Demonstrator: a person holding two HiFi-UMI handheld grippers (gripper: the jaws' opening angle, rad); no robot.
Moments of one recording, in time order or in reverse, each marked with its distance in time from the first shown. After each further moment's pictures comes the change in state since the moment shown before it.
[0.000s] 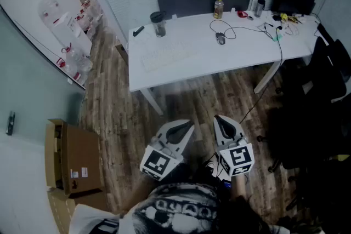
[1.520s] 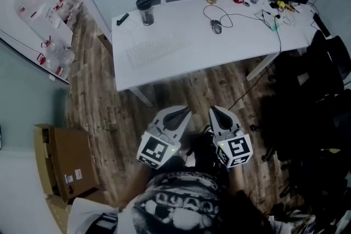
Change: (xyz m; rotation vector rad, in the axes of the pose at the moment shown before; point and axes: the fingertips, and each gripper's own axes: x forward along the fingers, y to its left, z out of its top) left arm 0.062 0.094 -0.049 -0.070 0.054 -0.058; right arm 0.102 -0.033 -0.025 0.053 0.047 -0.033
